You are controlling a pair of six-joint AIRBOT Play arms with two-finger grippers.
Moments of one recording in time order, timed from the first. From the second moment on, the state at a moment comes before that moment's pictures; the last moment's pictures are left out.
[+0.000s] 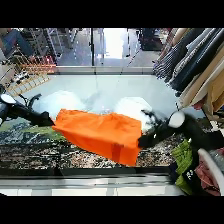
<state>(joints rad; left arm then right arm) 0.29 -1.74 1.54 0.99 -1.55 -1.15 0.19 -1.16 0.95 -1.08 1.37 1.32</state>
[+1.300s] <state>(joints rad) 0.11 -1.74 1.68 0.89 -1.53 -1.15 0.12 -1.34 0.67 -0.72 0.67 1.12</state>
